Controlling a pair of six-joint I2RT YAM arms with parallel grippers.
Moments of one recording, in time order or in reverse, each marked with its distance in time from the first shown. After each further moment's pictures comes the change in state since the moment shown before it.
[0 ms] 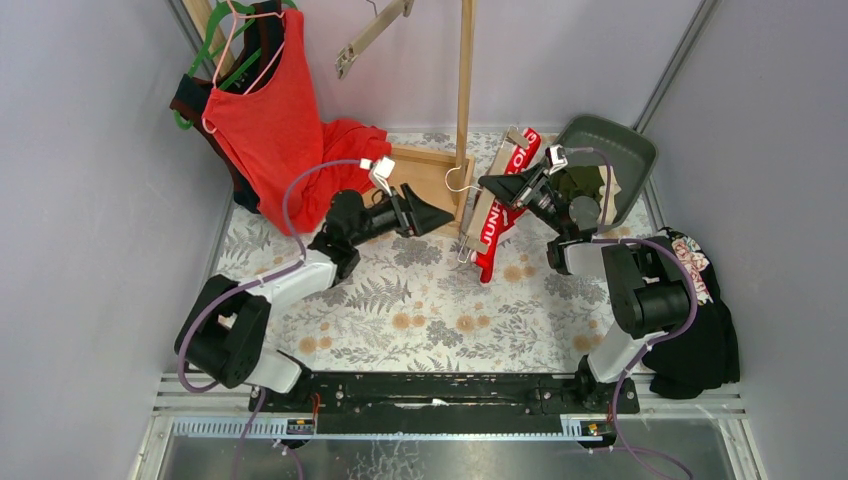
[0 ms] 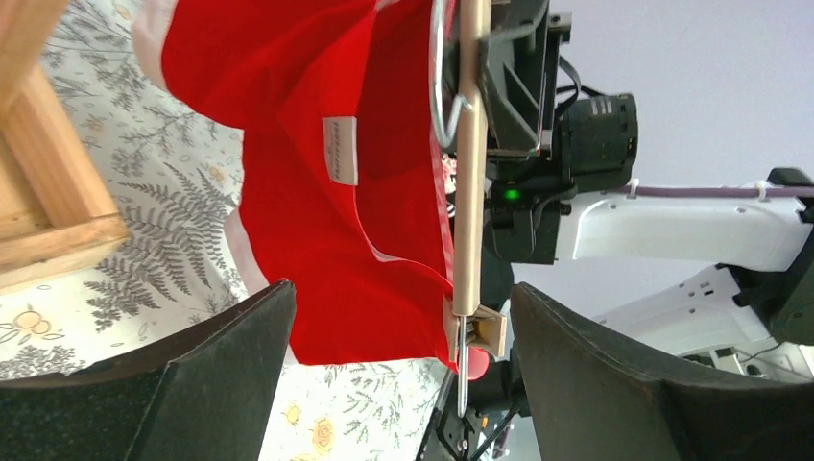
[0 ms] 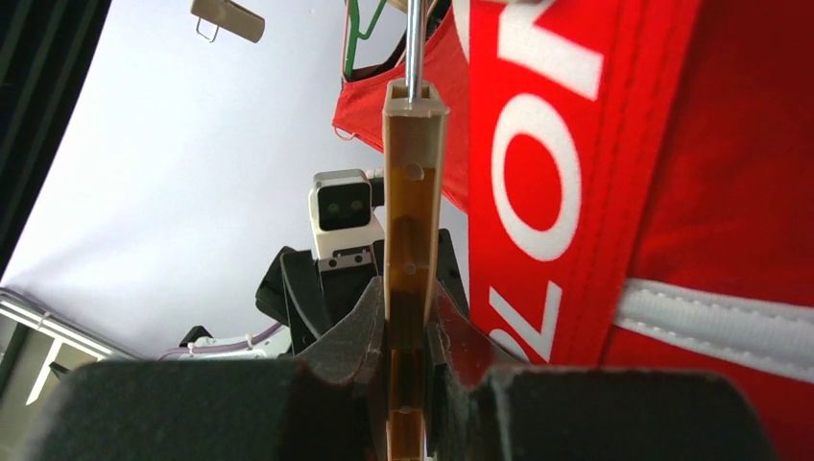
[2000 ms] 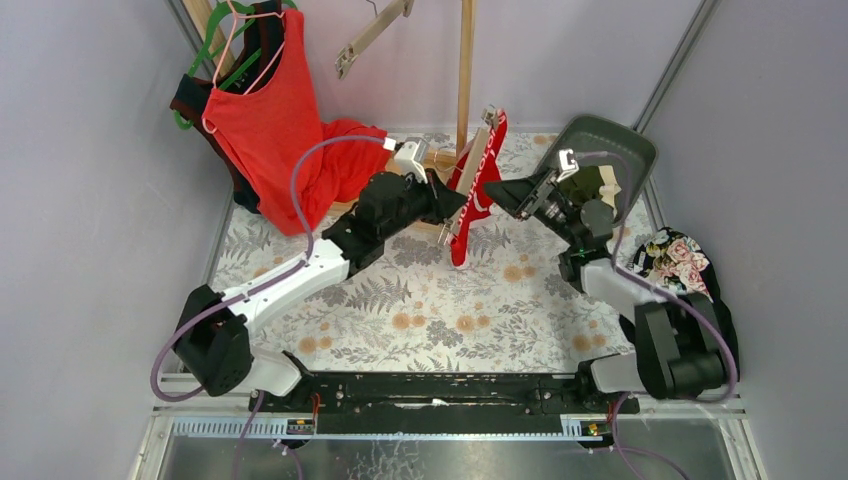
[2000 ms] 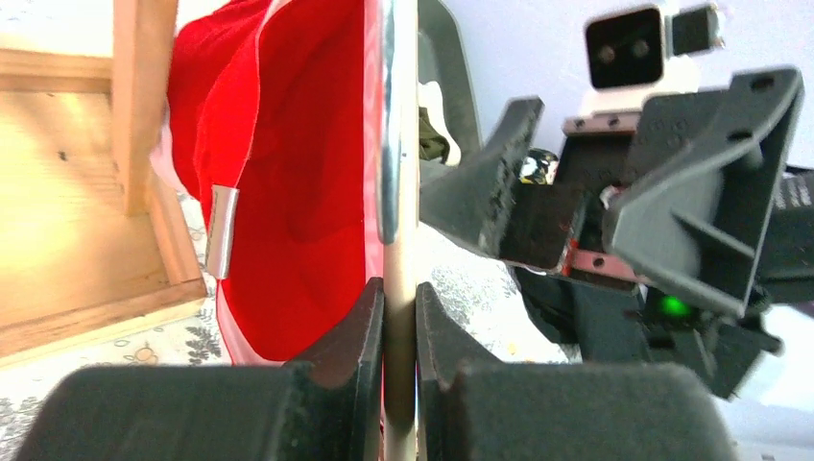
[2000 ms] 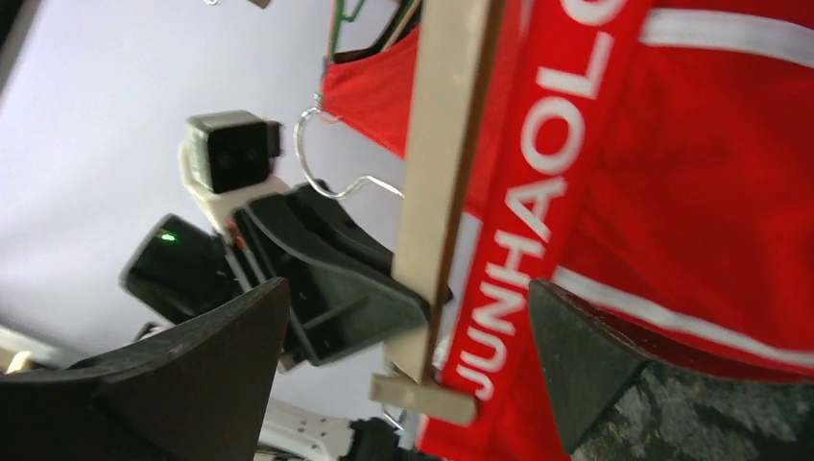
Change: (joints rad) left arm -0.259 -0.026 0.312 -0.492 -0.481 0.312; right arm 0.023 -0.284 -0.074 -0.279 0.034 -0.116
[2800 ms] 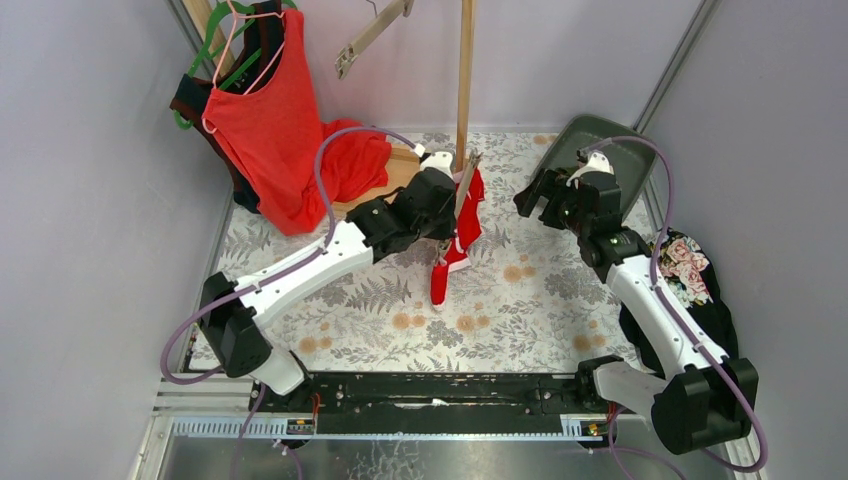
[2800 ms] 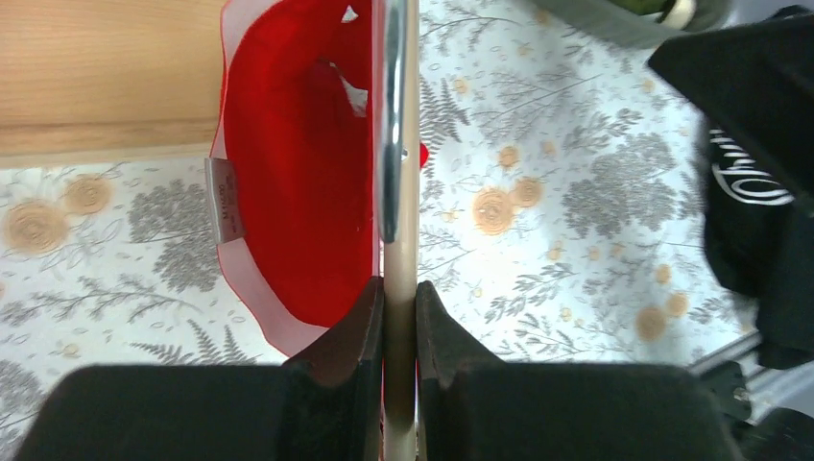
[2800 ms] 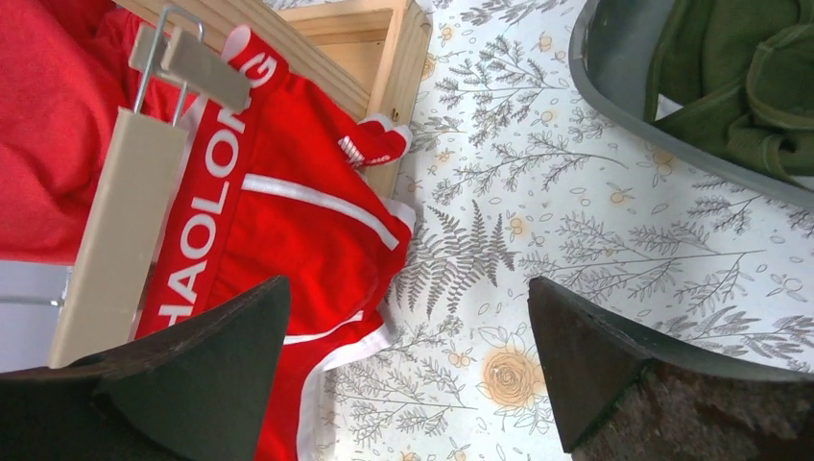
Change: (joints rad) left arm -0.127 0.138 0.406 -0.772 -0.311 0.033; right arm 0.000 -0.309 0.278 -1.384 0.592 -0.800
